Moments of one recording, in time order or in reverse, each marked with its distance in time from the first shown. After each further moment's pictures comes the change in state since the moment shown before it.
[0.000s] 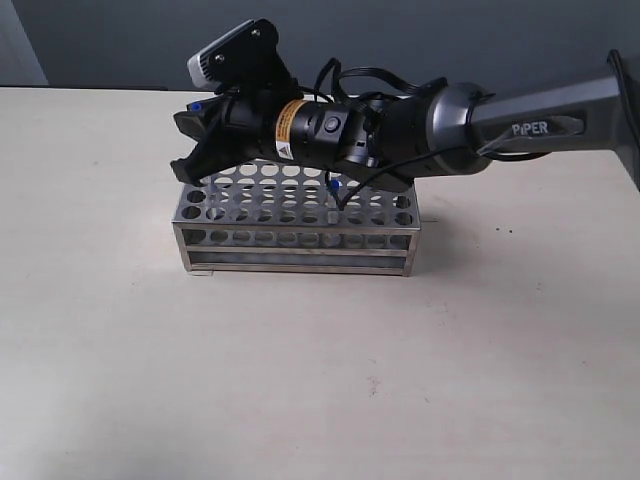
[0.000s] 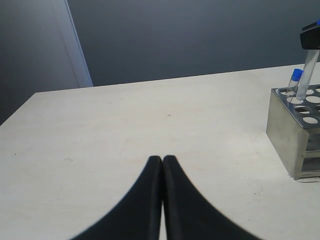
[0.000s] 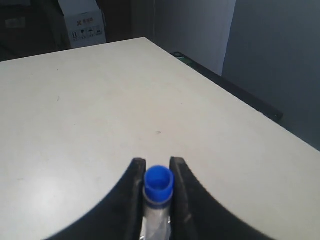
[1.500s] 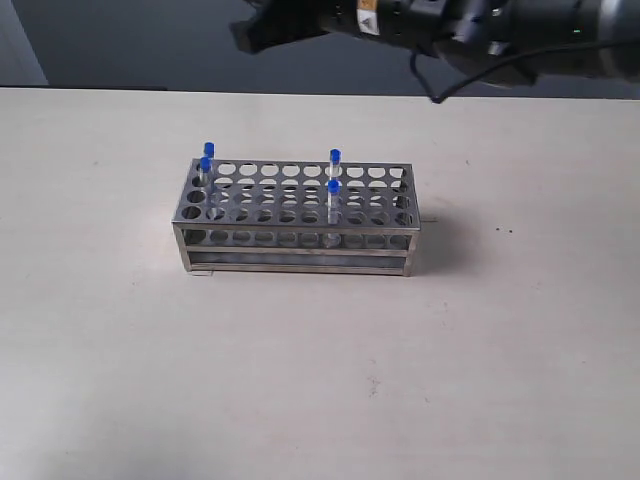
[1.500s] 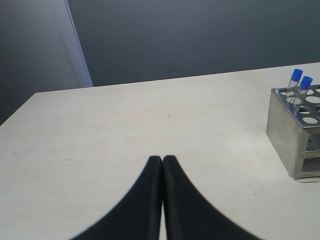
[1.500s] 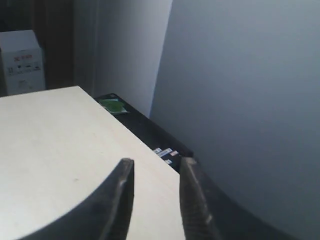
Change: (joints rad) left arm 0.000 0.000 0.000 0.000 0.000 0.000; right arm -0.130 -0.312 0.050 -0.102 0.141 0.039
